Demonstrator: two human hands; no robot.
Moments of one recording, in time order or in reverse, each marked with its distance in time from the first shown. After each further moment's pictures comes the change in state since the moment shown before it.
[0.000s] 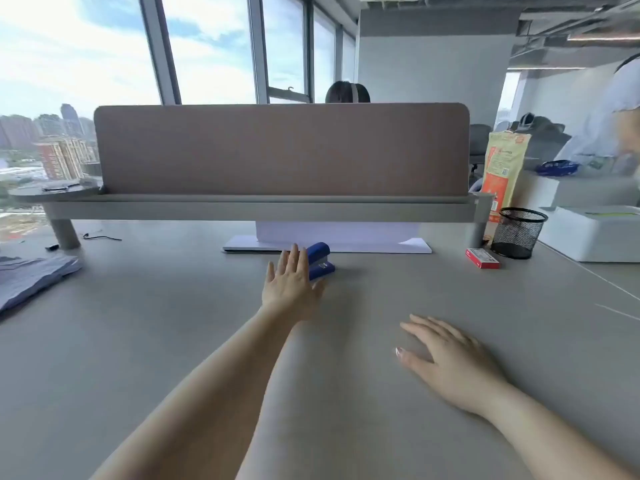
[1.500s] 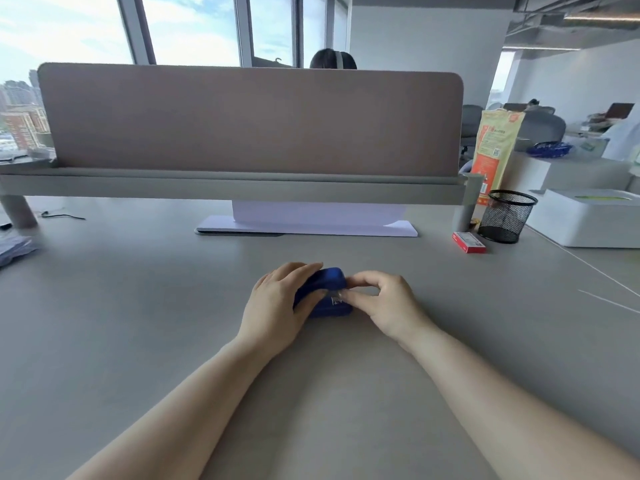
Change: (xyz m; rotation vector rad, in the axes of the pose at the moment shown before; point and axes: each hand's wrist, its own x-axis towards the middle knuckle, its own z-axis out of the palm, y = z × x) left_hand -0.060 0.020 -0.004 -0.399 0.247 0.276; right_hand 0.066 -0.031 0.006 0.818 0.069 -0.025
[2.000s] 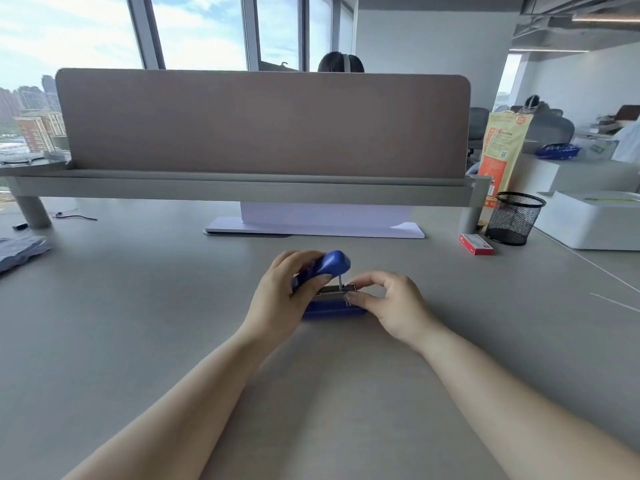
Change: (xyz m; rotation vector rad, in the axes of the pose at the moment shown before) left_hand 0.003 0.009 -0.012 -0.327 0.103 -0.042; right_hand 0.000 0.000 0.001 -0.064 -0.003 -0.126
